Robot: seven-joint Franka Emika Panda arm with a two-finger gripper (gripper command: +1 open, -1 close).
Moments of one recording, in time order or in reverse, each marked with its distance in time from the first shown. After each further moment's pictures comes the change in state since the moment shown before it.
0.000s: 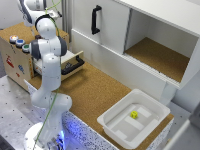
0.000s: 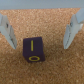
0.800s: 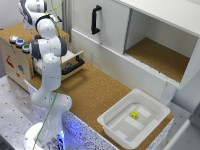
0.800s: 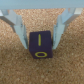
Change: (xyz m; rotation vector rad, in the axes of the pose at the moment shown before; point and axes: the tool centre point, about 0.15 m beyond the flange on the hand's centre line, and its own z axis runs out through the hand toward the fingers) arm 0.000 -0.018 0.016 -0.009 -0.004 0.019
